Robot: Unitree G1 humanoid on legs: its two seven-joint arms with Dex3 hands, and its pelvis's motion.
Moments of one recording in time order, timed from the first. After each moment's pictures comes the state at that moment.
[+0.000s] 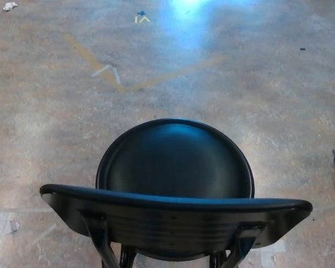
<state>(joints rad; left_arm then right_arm) -0.08 0.25 0.09 1.36 0.11 0.01 0.01 -0.09 -0.21 -0.25 1.37 -0.08 -0.07 -0.03</state>
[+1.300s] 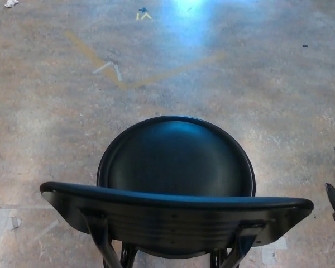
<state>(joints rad) -0.10 0.25 0.09 1.37 0.12 0.01 0.01 -0.31 -0.36 -0.17 1.05 -0.07 -0.63 -0.02</state>
